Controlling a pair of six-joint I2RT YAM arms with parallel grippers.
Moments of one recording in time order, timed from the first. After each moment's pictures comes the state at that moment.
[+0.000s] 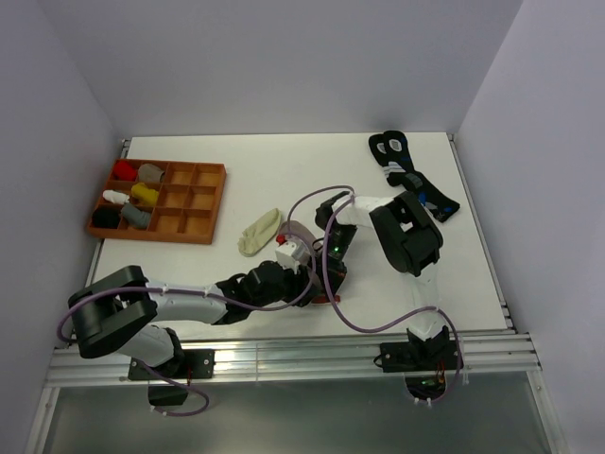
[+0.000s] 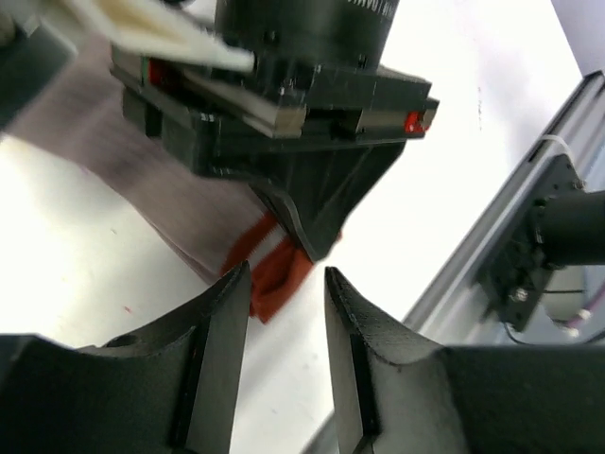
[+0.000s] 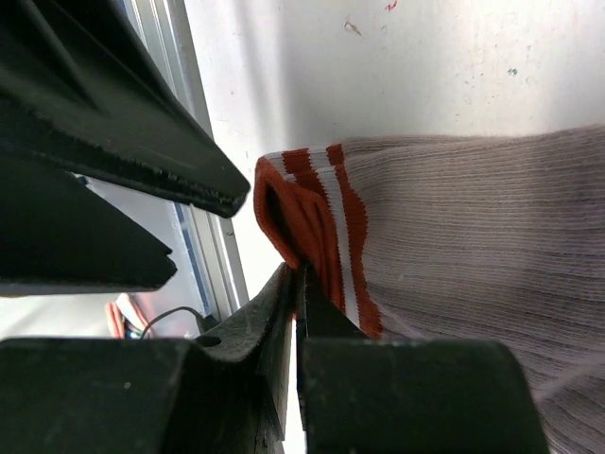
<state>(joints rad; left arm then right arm) -1.11 1.45 0.49 0.51 -0.08 -0.67 0.56 2.10 1.31 -1.24 -0.80 -0.90</state>
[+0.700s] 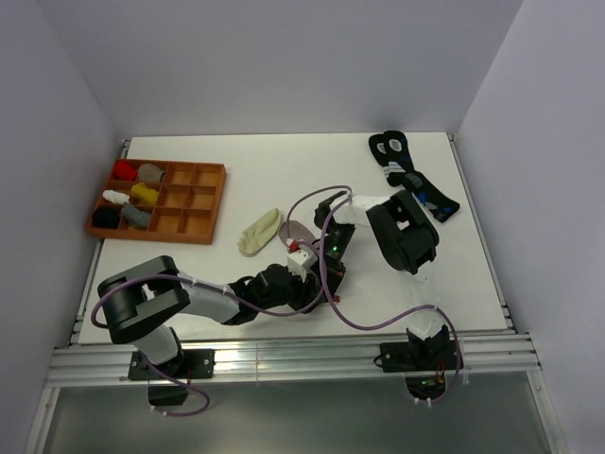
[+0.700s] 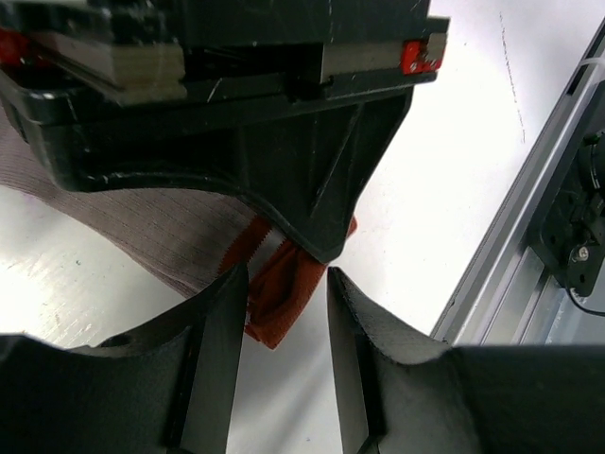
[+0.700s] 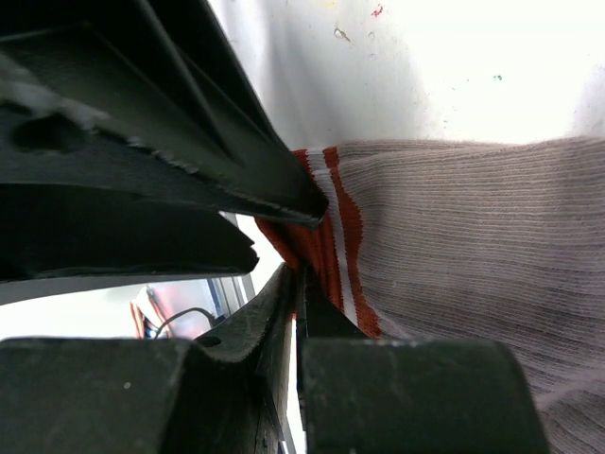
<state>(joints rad) -1.11 1.62 0.49 0.68 0.01 -0.52 0.56 2.14 1.35 -1.27 -0.80 -0.87</state>
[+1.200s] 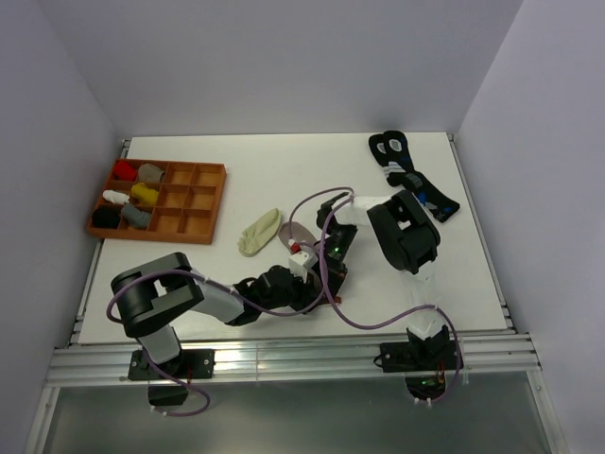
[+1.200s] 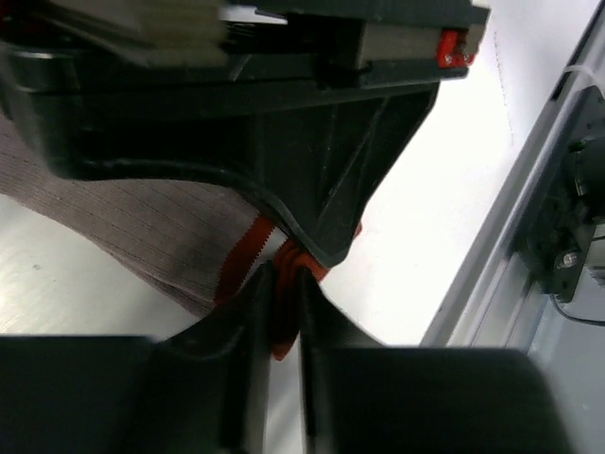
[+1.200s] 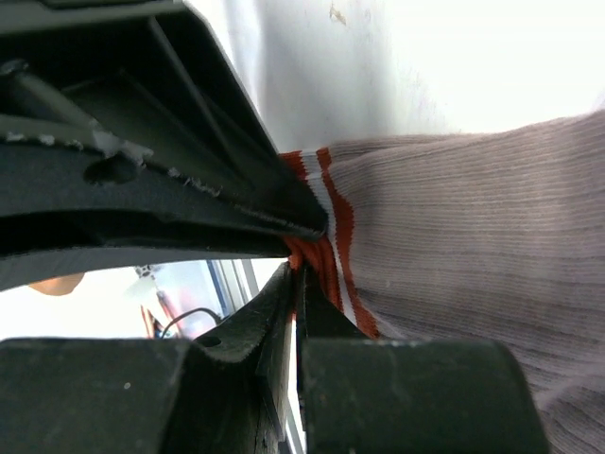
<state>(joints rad) -1.11 1.70 0.49 0.75 0.04 -0.57 0.55 2.14 1.33 -1.26 -0.81 -0.86</state>
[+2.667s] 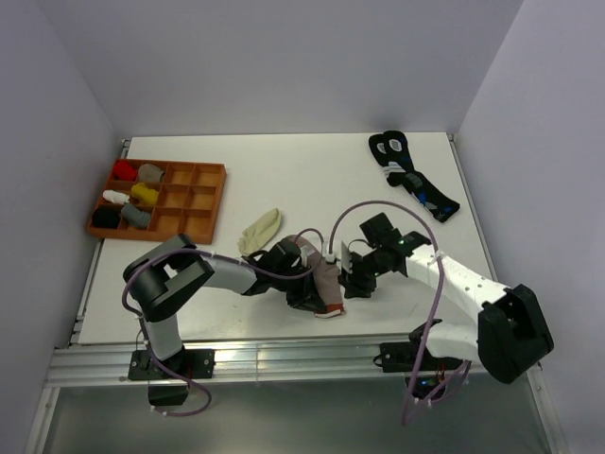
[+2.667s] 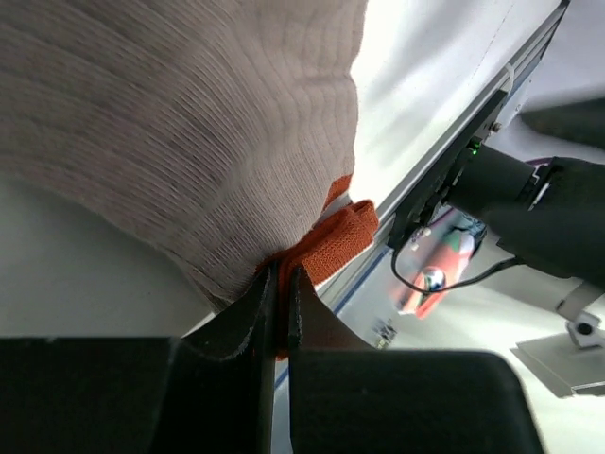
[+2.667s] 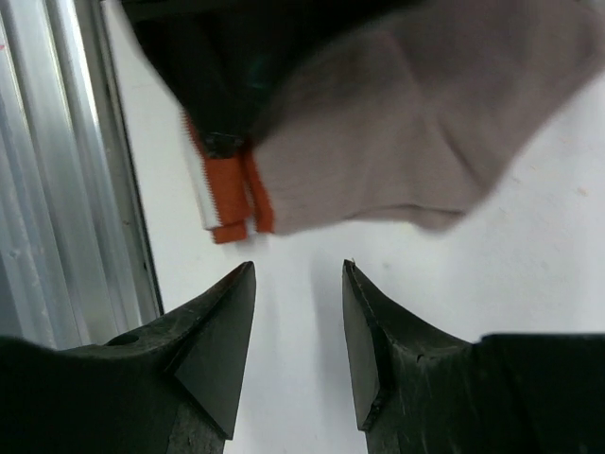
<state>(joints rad) -0.94 1.80 0.72 0.28 0.53 -1.10 0.45 1.24 0.73 -0.72 -0.65 -0.80</state>
